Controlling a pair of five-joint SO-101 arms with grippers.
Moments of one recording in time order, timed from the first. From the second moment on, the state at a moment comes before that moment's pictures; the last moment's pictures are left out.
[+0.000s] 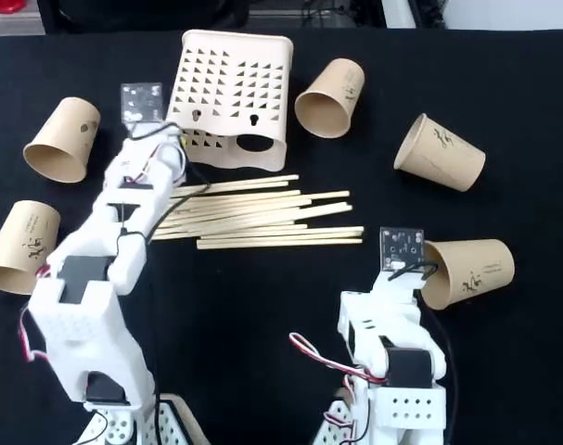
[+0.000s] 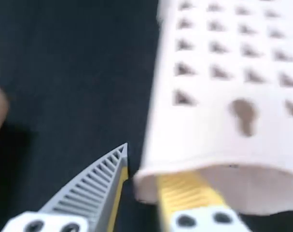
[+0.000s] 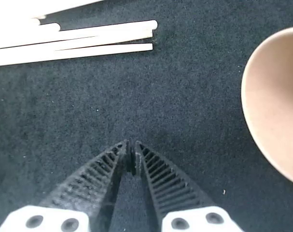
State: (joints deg) left arm -3.1 19.7 28.2 -9.6 0.1; right arm 1.3 -103.1 96.9 72.3 -4.7
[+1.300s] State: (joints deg) left arm -1.3 -13.0 -13.1 84.9 9.5; right arm 1.3 -103.1 96.9 72.3 -4.7
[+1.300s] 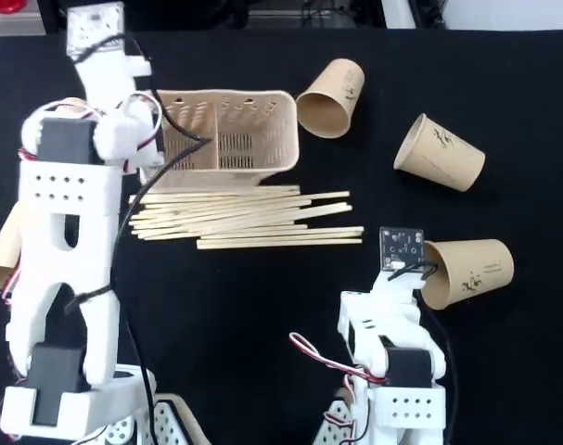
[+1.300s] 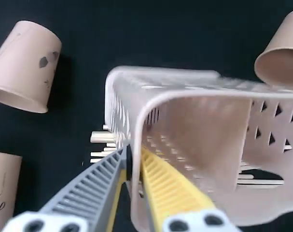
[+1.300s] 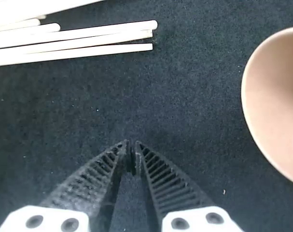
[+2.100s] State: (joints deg) left arm 1.0 12.0 -57.3 97.2 14.8; right arm 1.3 -103.1 96.9 72.3 -4.7
